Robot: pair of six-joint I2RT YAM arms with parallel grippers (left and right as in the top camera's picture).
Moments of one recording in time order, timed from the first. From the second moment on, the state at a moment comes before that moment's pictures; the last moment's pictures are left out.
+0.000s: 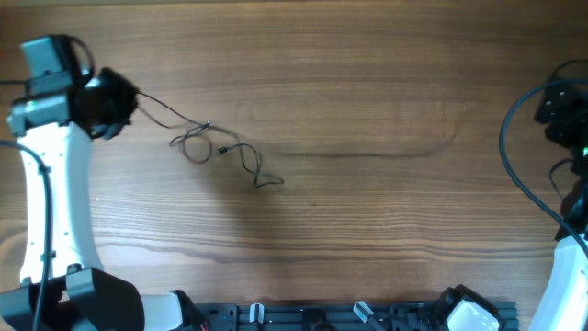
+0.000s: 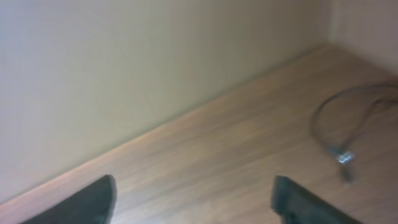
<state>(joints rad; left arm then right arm) 0.25 1.55 1.44 -0.91 0.22 -0.67 -0.60 1.04 1.00 -0.34 -0.51 0.23</state>
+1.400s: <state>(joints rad) 0.00 1.55 1.44 -0.84 0.28 -0.54 0.62 1.92 1.00 0.22 -0.59 0.55</state>
